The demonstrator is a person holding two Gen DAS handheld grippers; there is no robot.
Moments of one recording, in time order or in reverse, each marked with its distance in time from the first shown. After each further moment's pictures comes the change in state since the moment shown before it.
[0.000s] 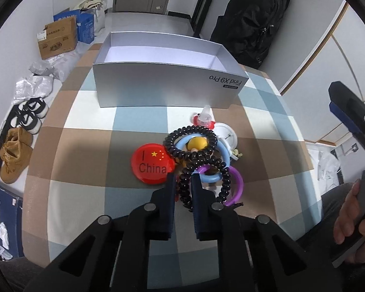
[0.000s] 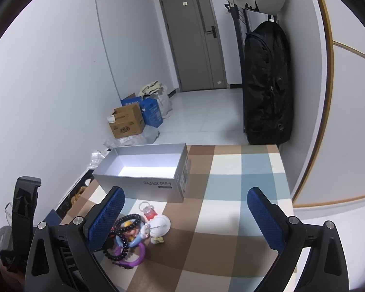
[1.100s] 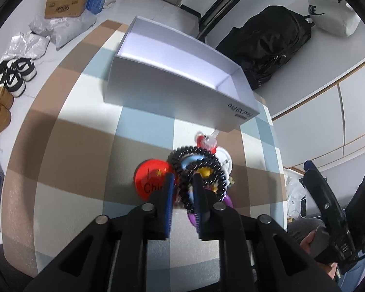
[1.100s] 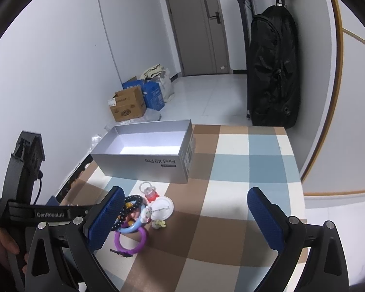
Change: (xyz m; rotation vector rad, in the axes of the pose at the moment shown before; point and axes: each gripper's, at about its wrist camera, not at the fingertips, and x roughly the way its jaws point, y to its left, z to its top) left arm 0.011 0.037 0.026 -0.226 0.021 -0.215; right arm 0.018 0.008 -0.016 -0.030 0.111 -0.002
